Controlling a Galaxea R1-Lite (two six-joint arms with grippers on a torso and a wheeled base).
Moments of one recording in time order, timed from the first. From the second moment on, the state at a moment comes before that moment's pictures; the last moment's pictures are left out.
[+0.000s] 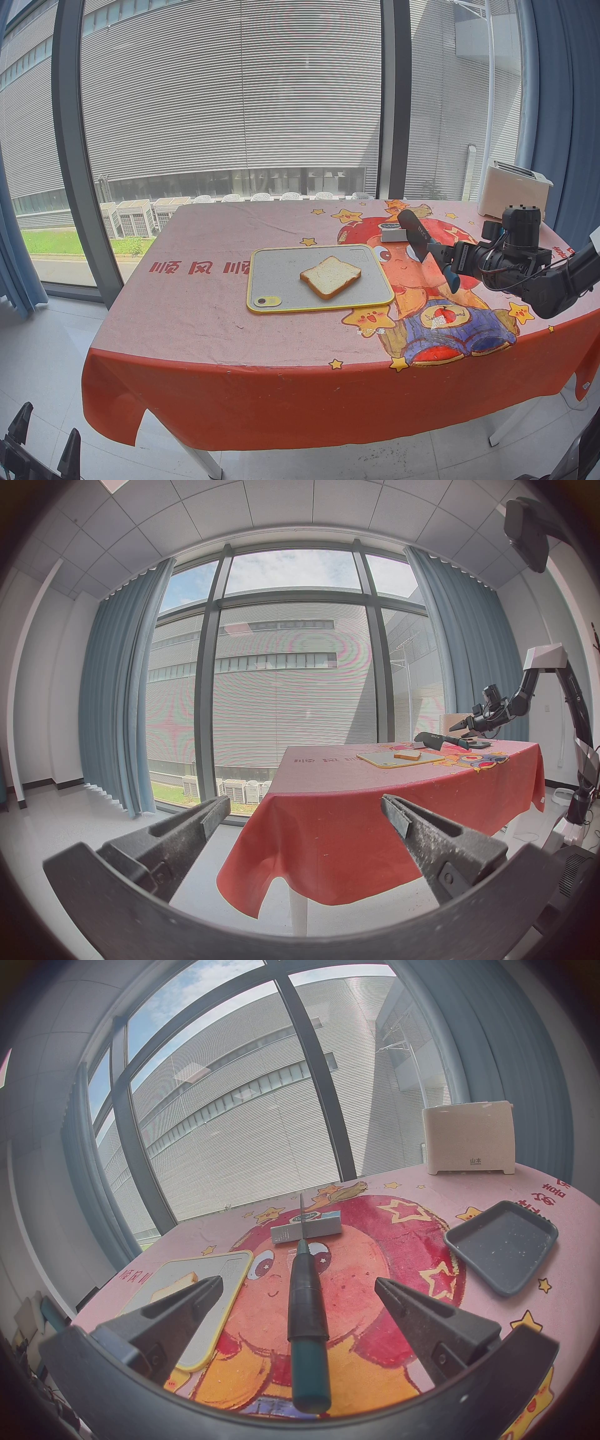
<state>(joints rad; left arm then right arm) 0.00 0.02 -0.02 0.00 -0.02 0.01 0.18 1.95 -0.90 -0.67 0.05 0.30</state>
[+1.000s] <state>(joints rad) 0.00 0.02 -0.02 0.00 -0.02 0.01 0.20 2.04 -0.90 -0.75 0.04 0.31</state>
